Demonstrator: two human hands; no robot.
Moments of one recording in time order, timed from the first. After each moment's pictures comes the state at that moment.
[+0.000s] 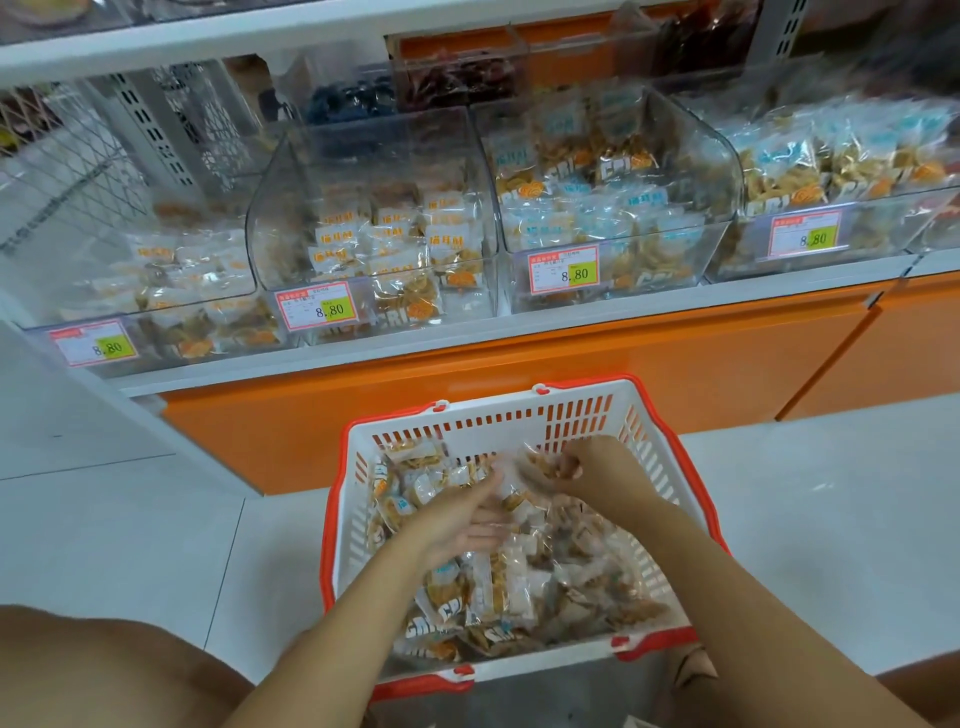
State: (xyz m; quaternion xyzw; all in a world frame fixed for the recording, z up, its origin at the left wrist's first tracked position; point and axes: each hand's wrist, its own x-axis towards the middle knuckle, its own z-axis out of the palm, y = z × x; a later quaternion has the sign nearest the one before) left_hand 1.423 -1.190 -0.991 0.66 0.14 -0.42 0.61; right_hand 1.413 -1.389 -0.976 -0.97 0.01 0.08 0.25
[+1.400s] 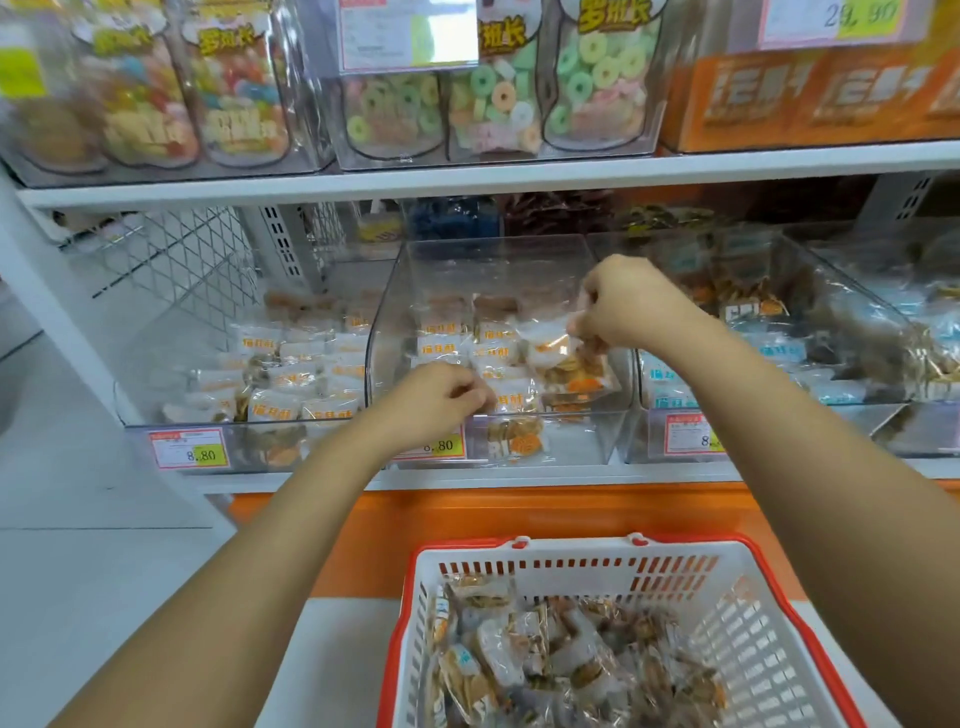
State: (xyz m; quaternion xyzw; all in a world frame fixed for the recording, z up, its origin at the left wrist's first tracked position) left_hand 1.601 -1.096 -0.812 0.92 -0.17 -0.09 0.34; right_hand 1.621 -1.304 -0.736 -0.98 0.00 -0.02 0.18
